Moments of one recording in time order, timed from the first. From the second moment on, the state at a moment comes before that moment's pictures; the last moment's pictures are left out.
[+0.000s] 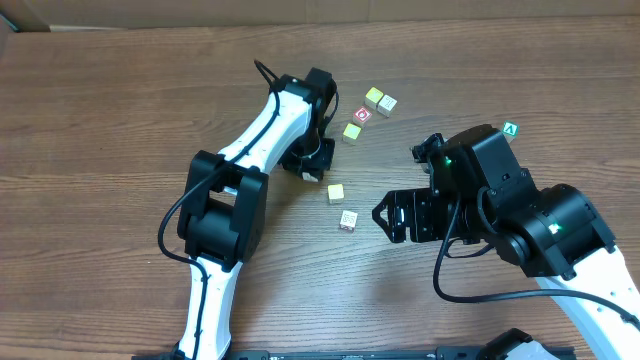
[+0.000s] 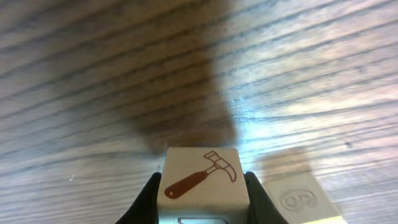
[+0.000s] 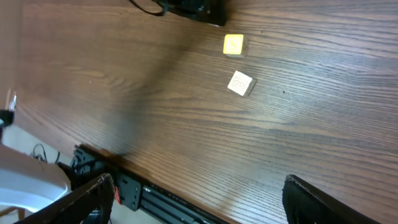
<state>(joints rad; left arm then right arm) -0.40 2.28 1.85 -1.23 0.09 -0.23 0.53 1.19 1.36 -1.21 -0.30 0.45</state>
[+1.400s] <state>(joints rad) -0.73 1.47 0.78 -0.73 0.25 -0.63 0.26 1.22 1.36 -1.30 -0.23 0.51</state>
